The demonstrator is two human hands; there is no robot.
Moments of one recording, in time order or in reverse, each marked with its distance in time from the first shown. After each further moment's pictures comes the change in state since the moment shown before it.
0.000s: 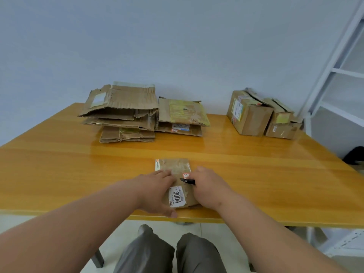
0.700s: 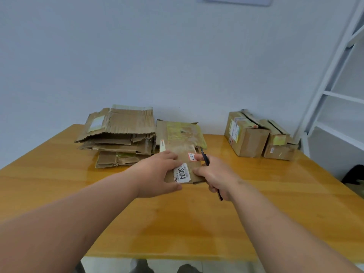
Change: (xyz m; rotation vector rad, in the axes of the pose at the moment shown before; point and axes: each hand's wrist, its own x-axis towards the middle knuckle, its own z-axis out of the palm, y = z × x) left_hand 0.016 -0.015 -0.082 -0.124 0.389 0.065; right_hand 0.034 0.004 -0.083 0.857 0.142 0.178
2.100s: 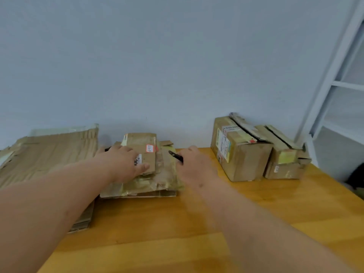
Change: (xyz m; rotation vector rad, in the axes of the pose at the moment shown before) left_hand 0.238 -0.090 -0.004 0.375 -0.169 -0.320; right_hand 0.218 0.015 -0.057 -0.715 0.257 -0.307
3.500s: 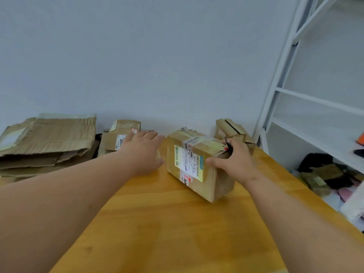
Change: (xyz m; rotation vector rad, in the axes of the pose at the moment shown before) left_hand -0.126 0.104 -0.038 -0.174 0.281 0.205; right_hand -0.167 0.081 -0.121 0.298 0.171 0.362
